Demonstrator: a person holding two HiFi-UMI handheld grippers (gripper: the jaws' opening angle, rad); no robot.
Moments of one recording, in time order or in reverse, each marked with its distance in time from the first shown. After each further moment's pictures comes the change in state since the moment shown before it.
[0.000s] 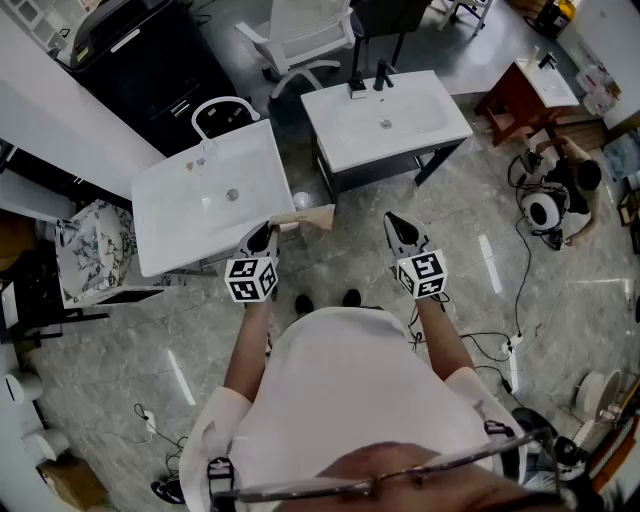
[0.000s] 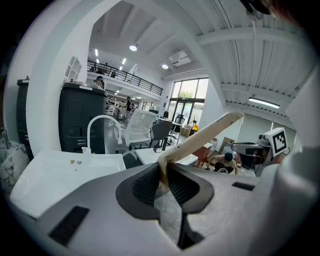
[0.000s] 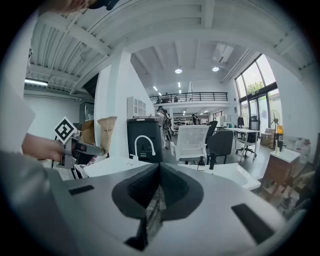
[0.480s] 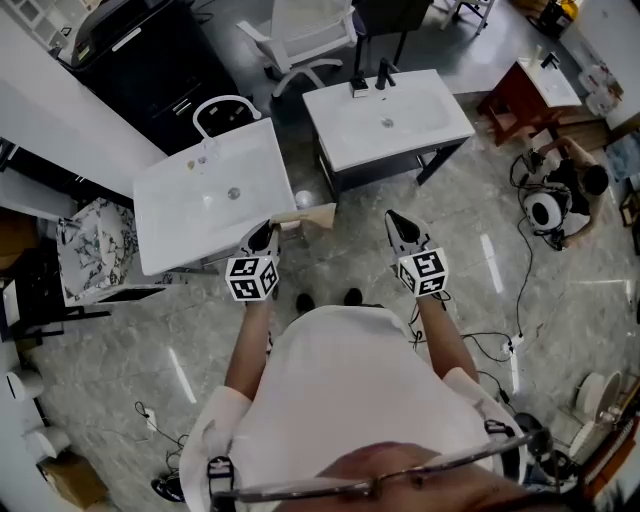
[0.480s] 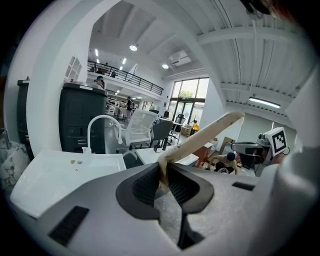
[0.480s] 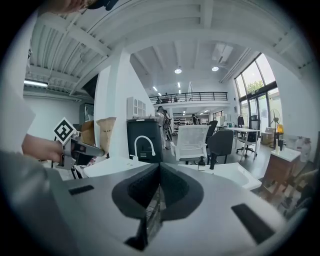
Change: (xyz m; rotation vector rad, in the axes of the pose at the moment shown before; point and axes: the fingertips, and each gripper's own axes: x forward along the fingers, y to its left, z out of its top) left arm 0.002 0.000 0.000 -0.001 0.000 0.003; right arm 0.003 -0.003 0.000 0.005 -0.003 0.001
